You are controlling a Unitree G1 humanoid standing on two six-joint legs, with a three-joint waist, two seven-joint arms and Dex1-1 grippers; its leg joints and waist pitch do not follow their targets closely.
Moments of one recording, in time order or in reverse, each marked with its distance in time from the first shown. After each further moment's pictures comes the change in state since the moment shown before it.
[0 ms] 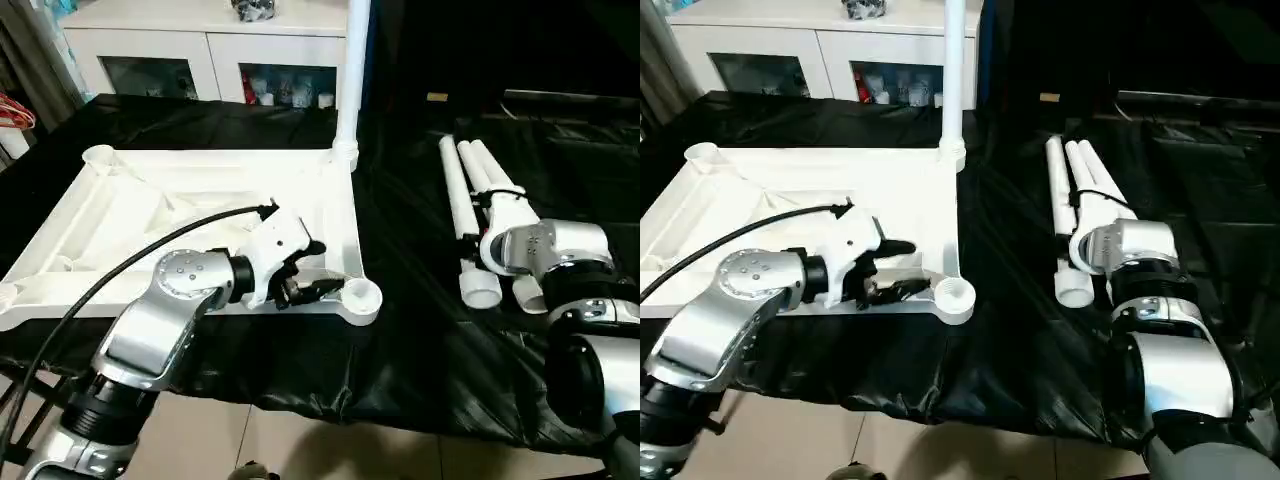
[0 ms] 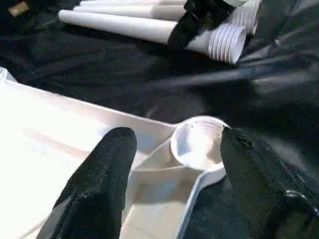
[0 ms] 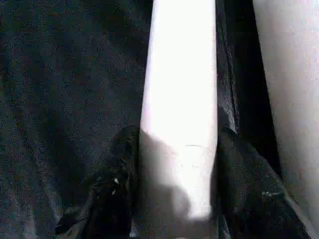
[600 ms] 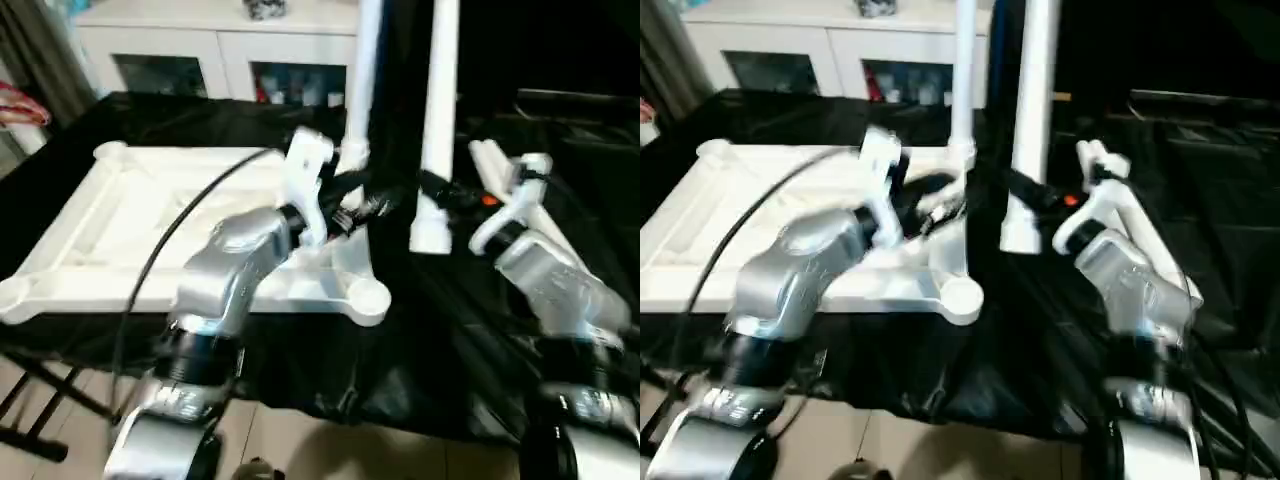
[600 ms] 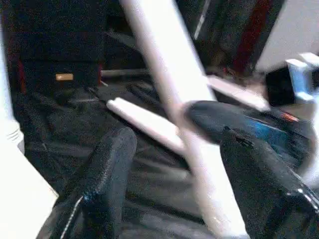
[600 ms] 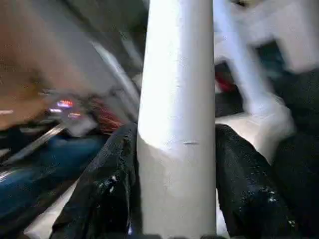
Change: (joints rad) left arm -0.245 -0.370 0.242 0.239 -0.240 0.068 0.245; right arm 0.394 0.165 -0.132 -0.778 0.475 -0.197 0.533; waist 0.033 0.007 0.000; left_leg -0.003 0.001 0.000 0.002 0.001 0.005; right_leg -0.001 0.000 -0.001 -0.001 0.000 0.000
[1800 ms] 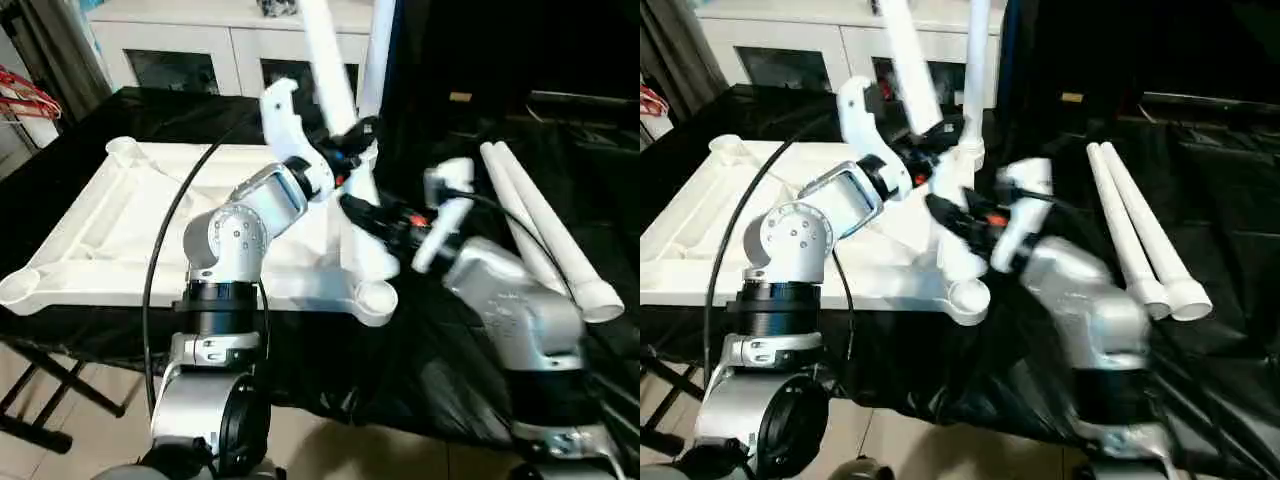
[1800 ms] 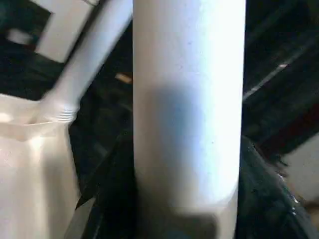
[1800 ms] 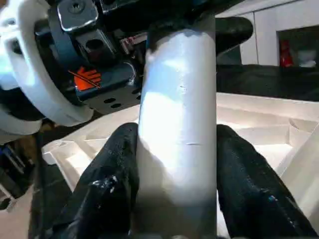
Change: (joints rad) left arm -0.178 -0.155 0.265 0.138 -0.211 0.130 0.470; right arm 0.056 0.079 0.359 -0.161 -0.181 -0.057 -0.104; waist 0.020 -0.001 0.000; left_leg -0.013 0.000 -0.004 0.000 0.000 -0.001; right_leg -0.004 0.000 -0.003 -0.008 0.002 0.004
